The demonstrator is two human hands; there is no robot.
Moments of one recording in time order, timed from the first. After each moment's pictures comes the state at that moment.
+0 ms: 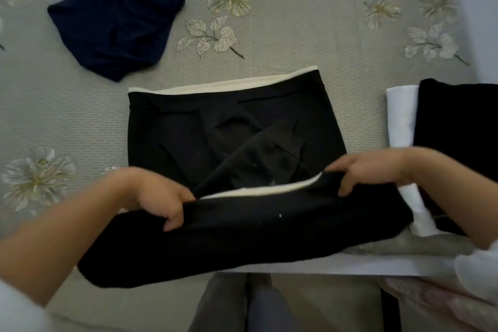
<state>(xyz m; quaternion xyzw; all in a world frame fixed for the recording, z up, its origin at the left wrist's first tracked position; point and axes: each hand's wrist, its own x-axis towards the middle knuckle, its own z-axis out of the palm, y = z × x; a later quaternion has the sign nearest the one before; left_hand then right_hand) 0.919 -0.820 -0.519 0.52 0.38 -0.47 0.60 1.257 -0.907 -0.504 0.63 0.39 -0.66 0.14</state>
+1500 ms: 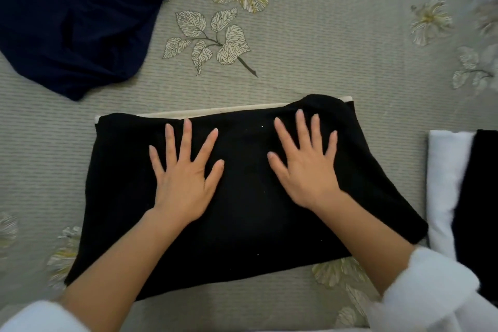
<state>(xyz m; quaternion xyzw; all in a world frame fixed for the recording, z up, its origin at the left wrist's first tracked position) 0.961 -0.735 -0.660 0.77 0.58 -0.09 0.25 1.180 -0.780 -0.646 0.76 0.61 -0.20 0.08</state>
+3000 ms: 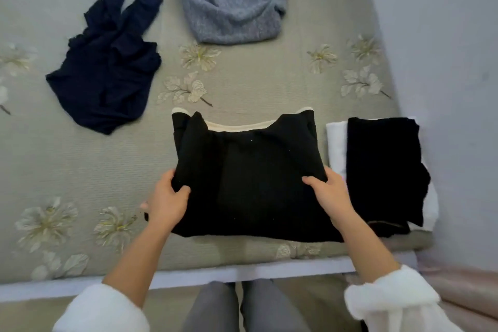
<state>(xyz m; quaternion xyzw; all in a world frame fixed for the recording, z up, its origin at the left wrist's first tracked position) 0.993 -0.834 -0.484 0.55 0.71 0.07 0.43 1.277 -0.948 -0.474 0.78 0.17 -0.46 -0.39</state>
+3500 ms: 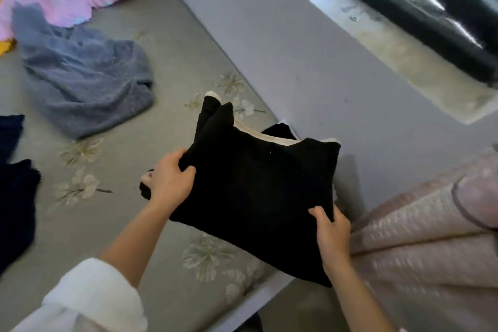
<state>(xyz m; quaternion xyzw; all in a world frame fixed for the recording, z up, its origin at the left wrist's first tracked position) 1.252 -0.831 -0.375 0.80 0.46 0.05 0.38 1.344 -1.107 -0.409 0.78 -0.07 -0.21 -0.58</state>
